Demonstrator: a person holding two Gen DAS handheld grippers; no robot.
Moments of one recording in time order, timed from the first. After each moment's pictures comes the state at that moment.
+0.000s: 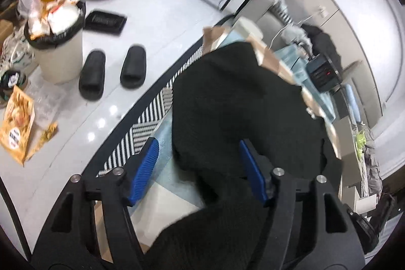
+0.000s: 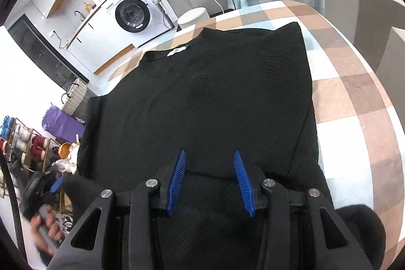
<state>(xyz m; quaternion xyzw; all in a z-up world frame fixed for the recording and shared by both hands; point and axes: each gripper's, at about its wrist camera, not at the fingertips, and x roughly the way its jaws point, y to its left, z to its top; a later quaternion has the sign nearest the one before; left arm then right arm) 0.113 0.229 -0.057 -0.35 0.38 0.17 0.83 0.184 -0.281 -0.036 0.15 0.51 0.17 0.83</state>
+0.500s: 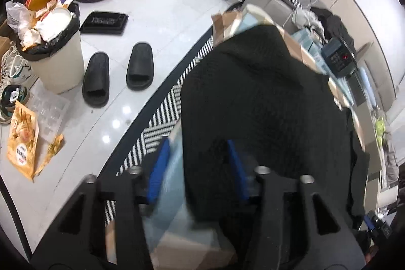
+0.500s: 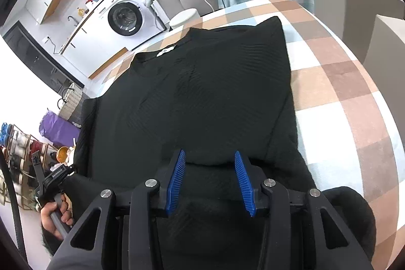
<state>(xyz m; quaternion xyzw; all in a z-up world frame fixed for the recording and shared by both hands) 0.182 0.243 -0.105 -0.31 0.41 0.19 0.84 0.181 -0.294 -0.039 0.16 0.51 0.14 0.83</state>
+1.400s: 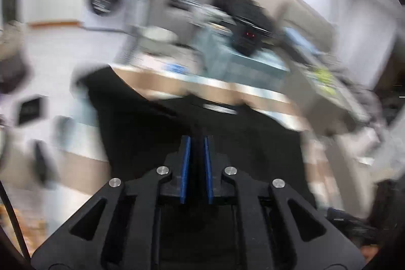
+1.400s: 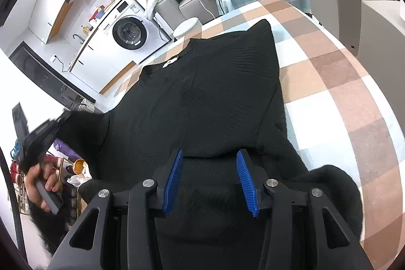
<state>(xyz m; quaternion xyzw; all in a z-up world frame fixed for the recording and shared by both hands) 0.302 0.065 0.062 -0.18 0.37 -0.06 0.91 0.155 -0.324 -0.029 0.22 0.49 0.16 0.83</state>
